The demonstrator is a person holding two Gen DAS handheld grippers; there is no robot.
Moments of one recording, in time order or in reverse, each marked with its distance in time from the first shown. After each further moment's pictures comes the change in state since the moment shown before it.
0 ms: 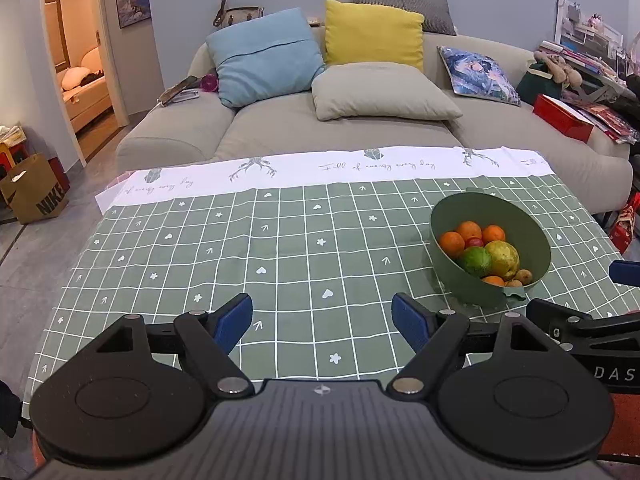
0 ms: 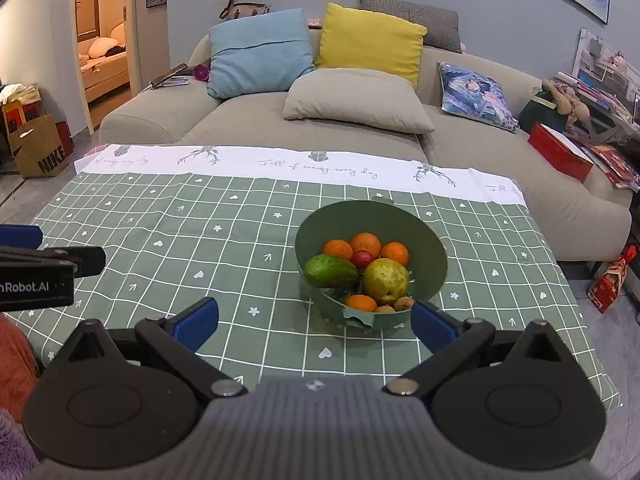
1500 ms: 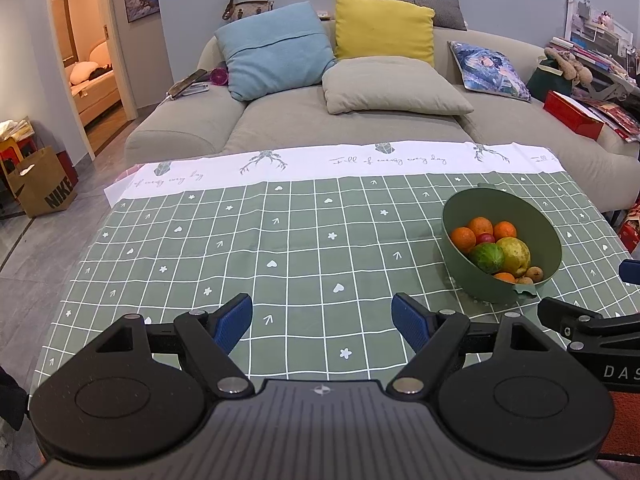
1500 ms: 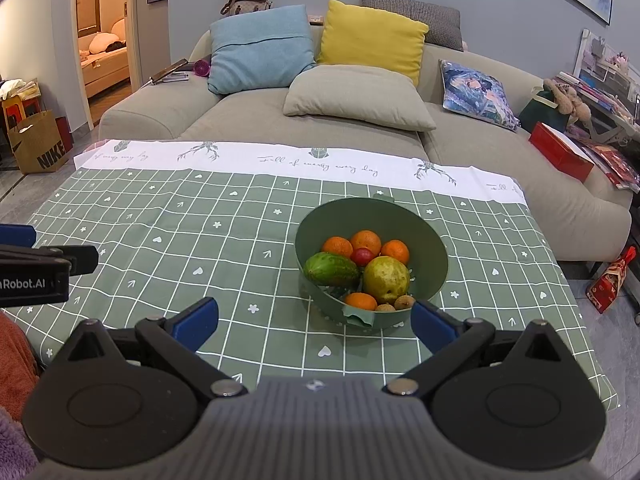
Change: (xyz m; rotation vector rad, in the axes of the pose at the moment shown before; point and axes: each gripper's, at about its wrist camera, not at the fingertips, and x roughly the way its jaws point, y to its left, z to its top) left arm 0.001 0.007 0.001 -0.014 0.021 0.025; right arm 0.003 -0.001 0.001 -0.004 0.009 0.000
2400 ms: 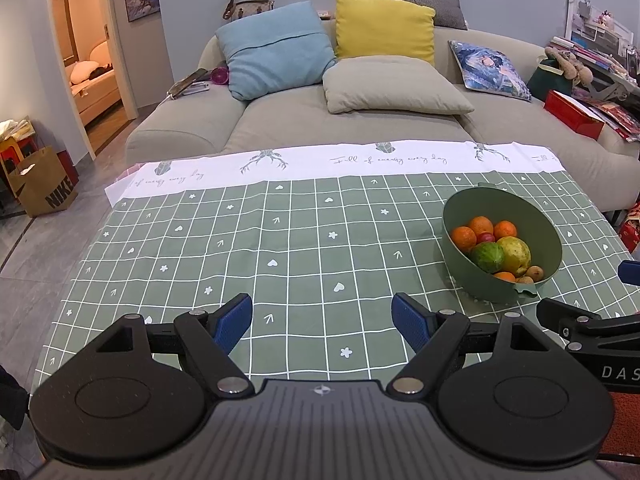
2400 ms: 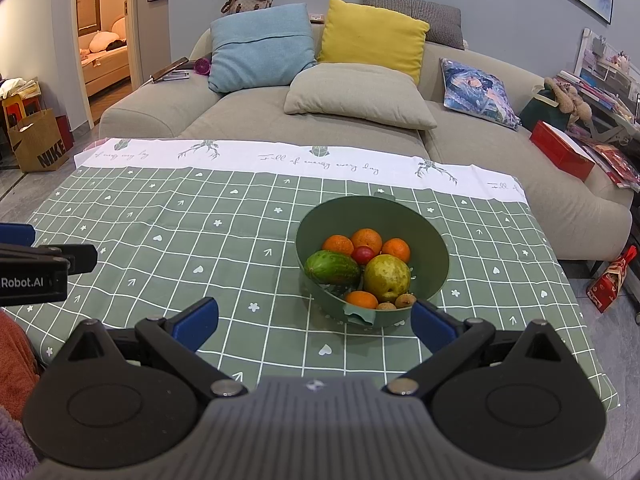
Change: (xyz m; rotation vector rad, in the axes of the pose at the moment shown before) left arm -0.002 -0.002 -0.001 0.002 0.002 0.004; right arm 0.000 0.000 0.001 -0.001 0.001 0.000
